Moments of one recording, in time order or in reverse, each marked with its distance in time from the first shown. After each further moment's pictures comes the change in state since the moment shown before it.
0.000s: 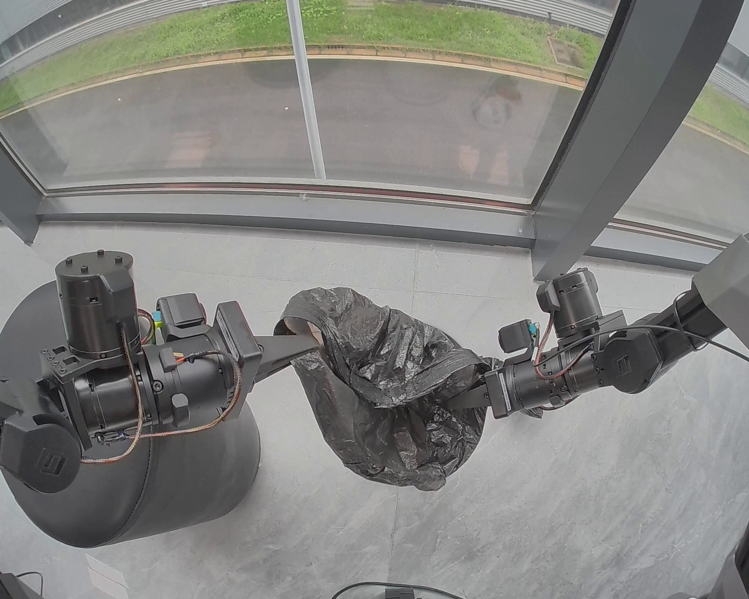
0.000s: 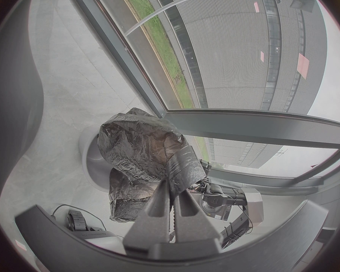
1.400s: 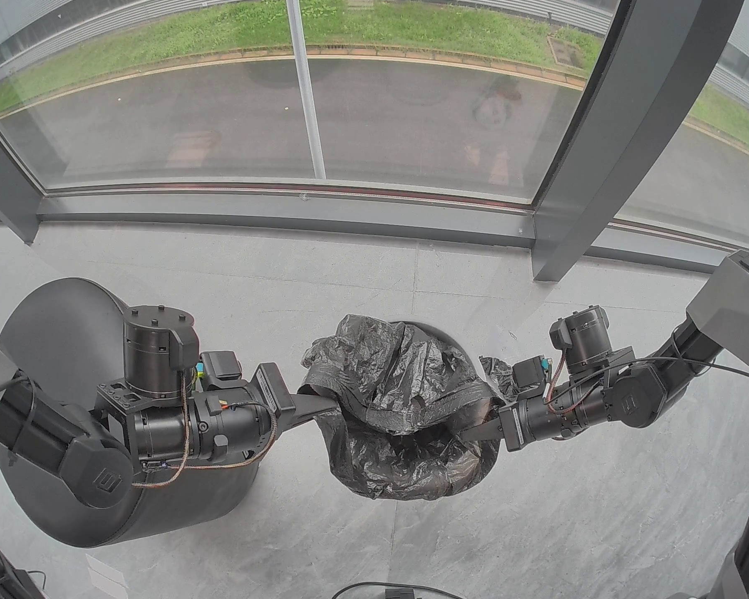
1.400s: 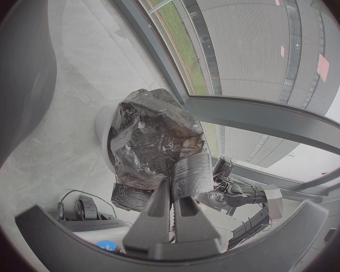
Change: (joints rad) left arm 0.000 0.184 0.060 -0.067 -0.029 0.000; right arm -0.028 0.015 0.192 -0.157 0.000 -0.011
